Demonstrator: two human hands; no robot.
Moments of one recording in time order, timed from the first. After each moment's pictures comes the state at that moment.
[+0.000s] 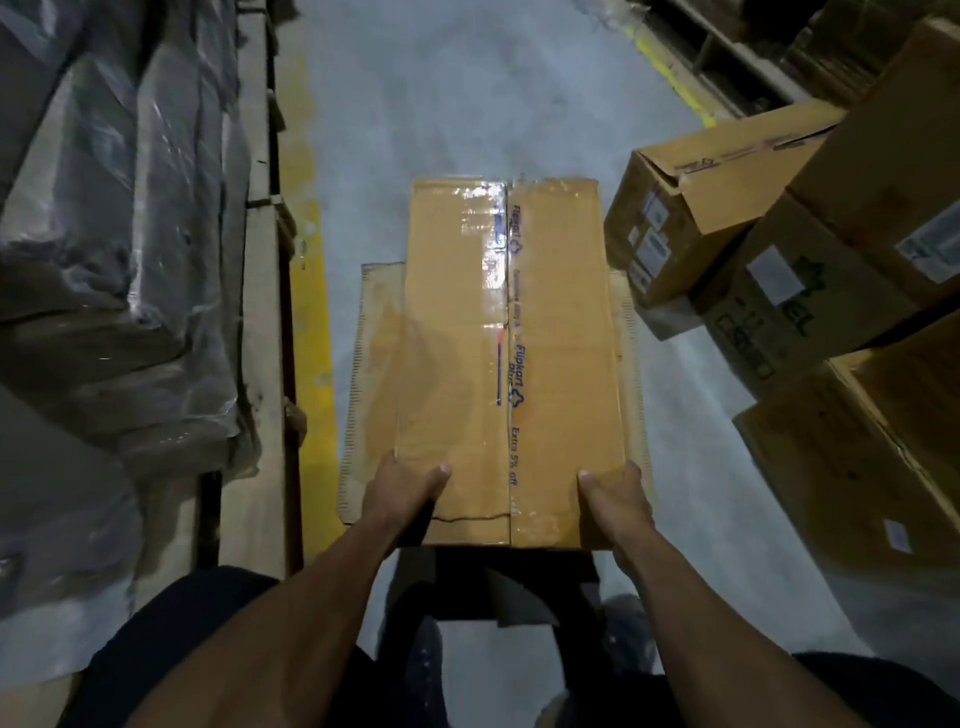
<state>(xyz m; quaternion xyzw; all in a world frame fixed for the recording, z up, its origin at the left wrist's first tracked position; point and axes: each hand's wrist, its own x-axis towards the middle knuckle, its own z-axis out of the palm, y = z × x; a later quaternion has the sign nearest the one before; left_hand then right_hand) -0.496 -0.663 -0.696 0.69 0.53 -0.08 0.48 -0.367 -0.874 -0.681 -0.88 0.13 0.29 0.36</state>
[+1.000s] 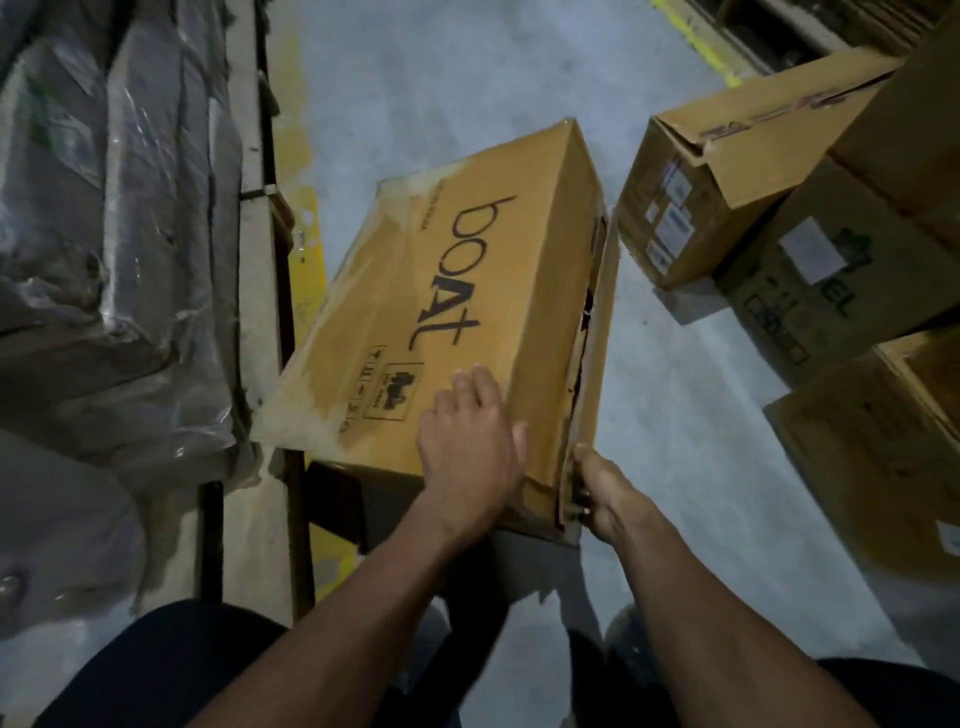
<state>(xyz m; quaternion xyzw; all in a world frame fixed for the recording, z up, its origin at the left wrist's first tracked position) -0.424 -0.707 -0.607 0.95 0.29 -0.07 0.06 -0.341 -0.826 -0.693 -0.70 0.22 0.46 0.51</state>
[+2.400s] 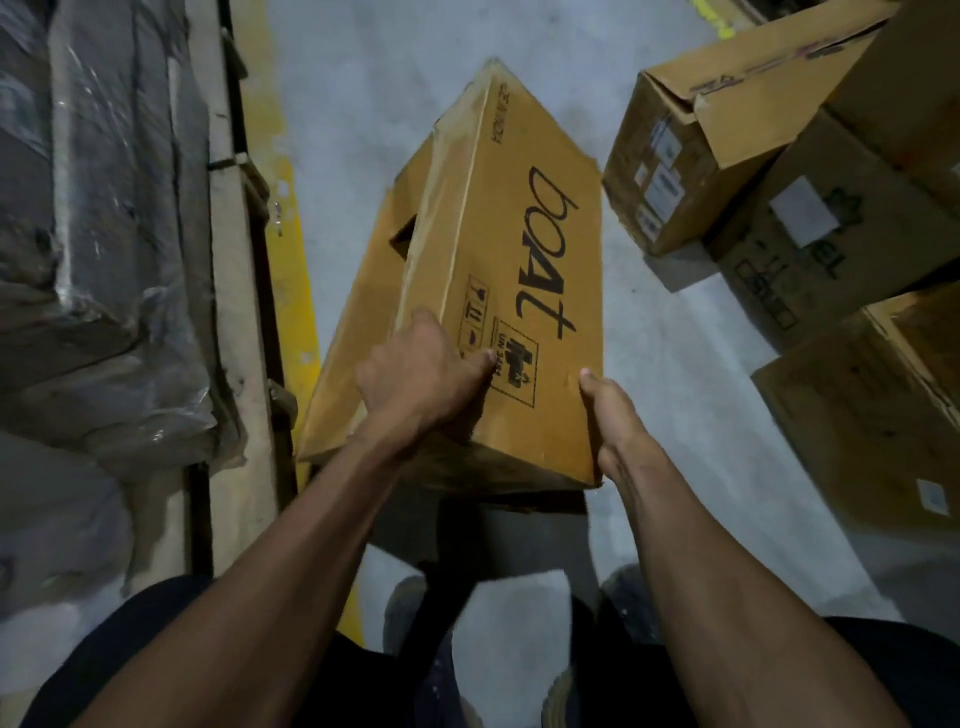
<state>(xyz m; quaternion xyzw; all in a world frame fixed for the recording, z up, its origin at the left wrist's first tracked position) -0.409 -0.660 -0.586 0.88 0.39 -0.09 0.26 -0.308 -0.828 -0.692 -0.71 0.19 0.39 0.55</state>
